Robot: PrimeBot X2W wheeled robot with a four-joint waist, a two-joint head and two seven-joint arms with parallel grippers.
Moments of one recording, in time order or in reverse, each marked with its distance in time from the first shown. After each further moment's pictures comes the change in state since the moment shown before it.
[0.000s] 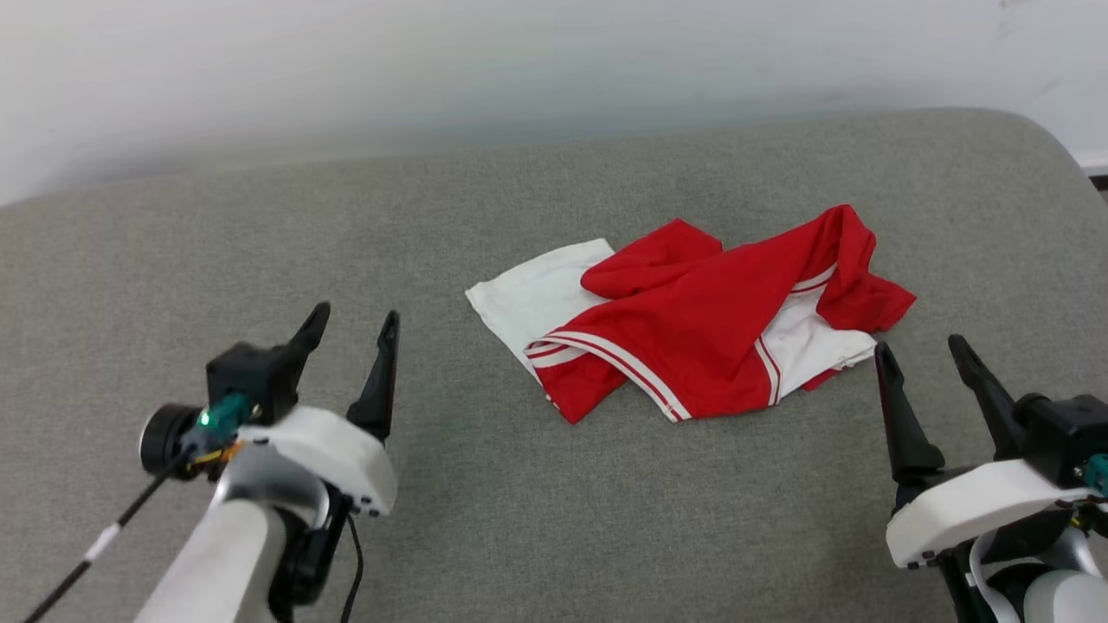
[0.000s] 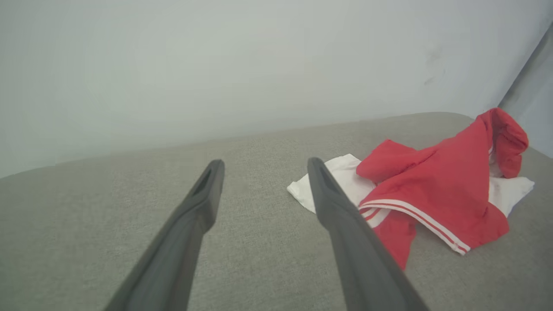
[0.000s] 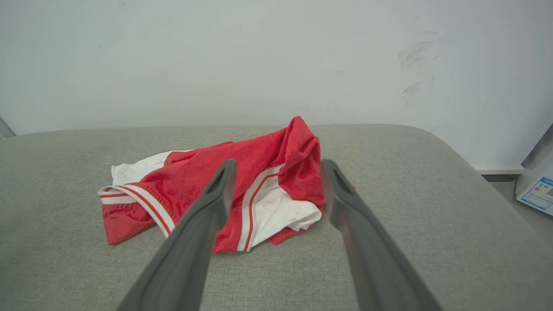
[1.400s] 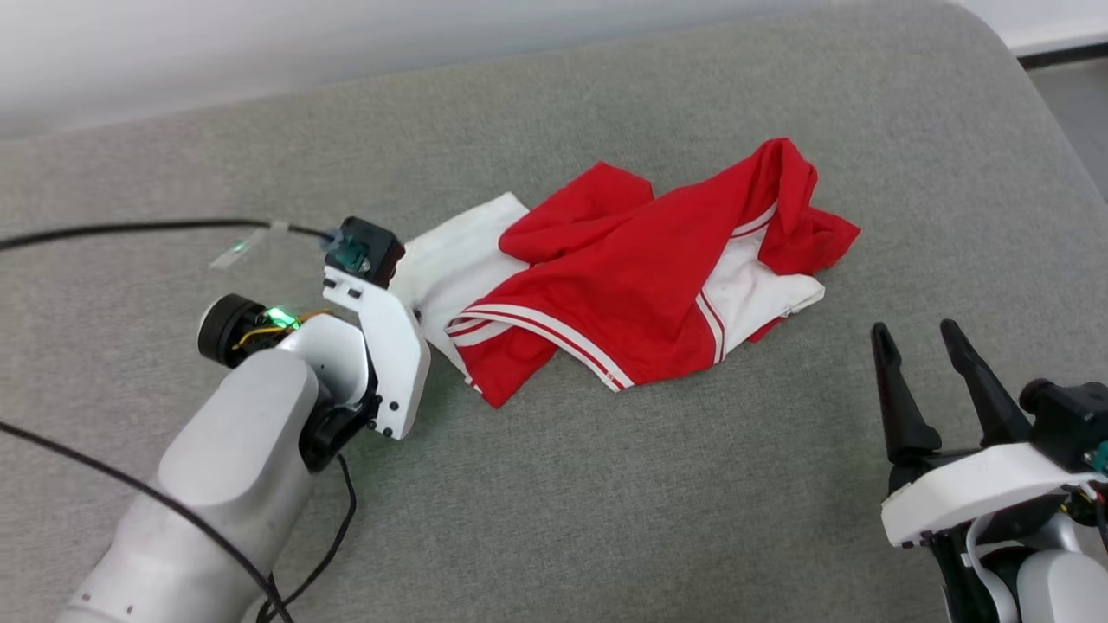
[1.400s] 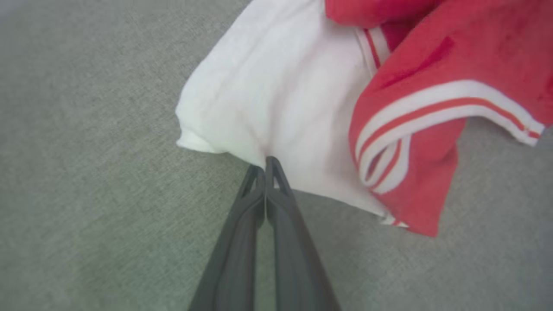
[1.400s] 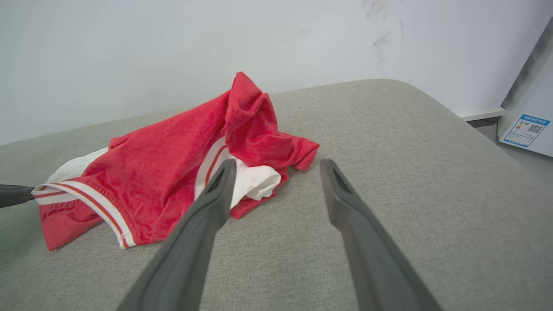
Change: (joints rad) left arm -0.542 0.014 -0.327 0.560 -0.121 -0.209 0.508; right arm -0.077 0.002 0.010 0.090 0.108 0.000 -0.072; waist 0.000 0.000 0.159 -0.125
